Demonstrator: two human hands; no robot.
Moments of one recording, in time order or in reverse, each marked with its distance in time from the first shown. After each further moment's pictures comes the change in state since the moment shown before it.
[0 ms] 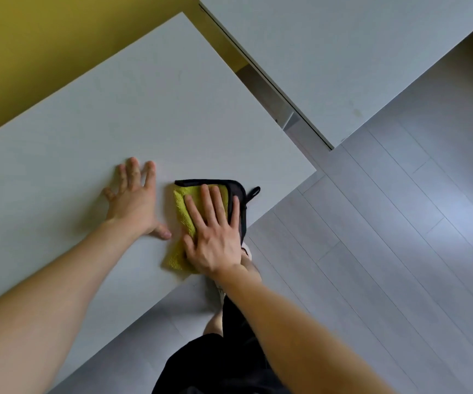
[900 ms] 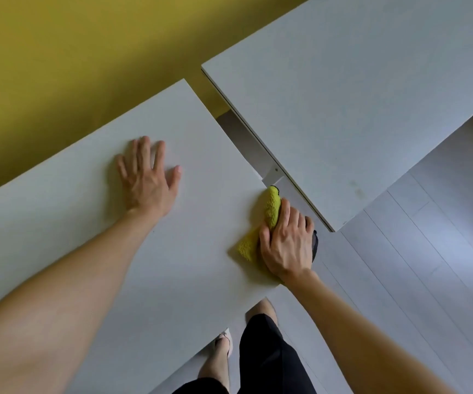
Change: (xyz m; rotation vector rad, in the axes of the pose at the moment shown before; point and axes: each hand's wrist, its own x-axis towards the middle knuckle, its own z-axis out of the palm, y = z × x) left_hand 0.177 0.044 -0.078 -0.242 0.652 0.036; right_hand 0.120 0.180 -0.075 -0.005 0.056 0.357
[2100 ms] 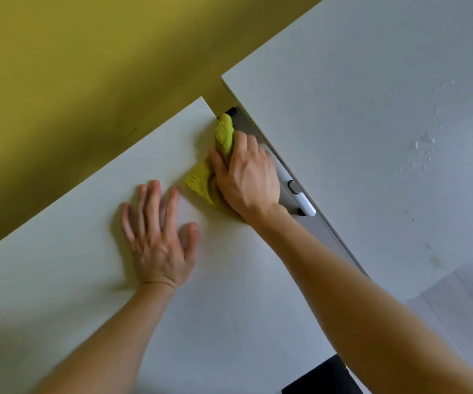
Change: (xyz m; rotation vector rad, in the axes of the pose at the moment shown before) left_hand -0.006 -0.002 0.016 -0.019 0.172 0.029; right_hand 0.228 -0.161 0.000 0.270 0.005 -0.158
